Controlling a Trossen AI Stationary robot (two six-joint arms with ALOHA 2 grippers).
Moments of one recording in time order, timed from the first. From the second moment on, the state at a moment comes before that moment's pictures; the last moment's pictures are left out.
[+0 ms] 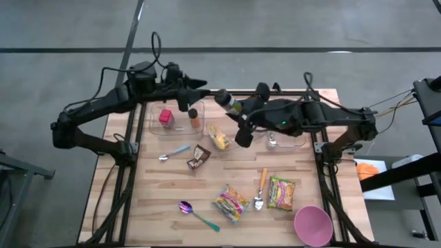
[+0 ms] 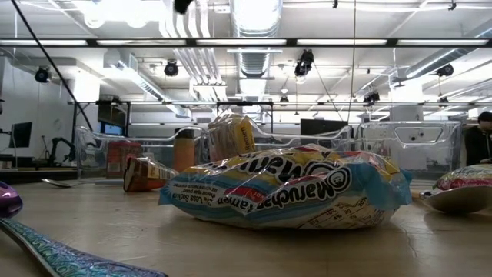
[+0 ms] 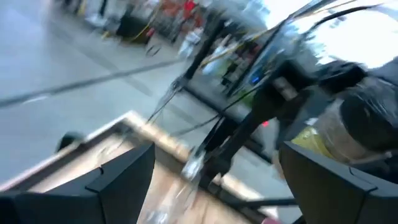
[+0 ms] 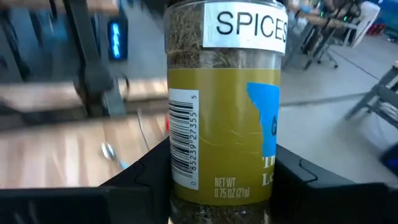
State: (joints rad) left arm 0.36 1.22 1.34 -0.20 0.18 -0.50; right arm 0.14 1.59 1.90 -0.71 0.60 0.06
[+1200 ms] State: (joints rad) left arm 0.23 1.33 1.34 0.23 0.34 -0.15; right arm 0.11 1.60 1.89 -0.54 0.52 0.14
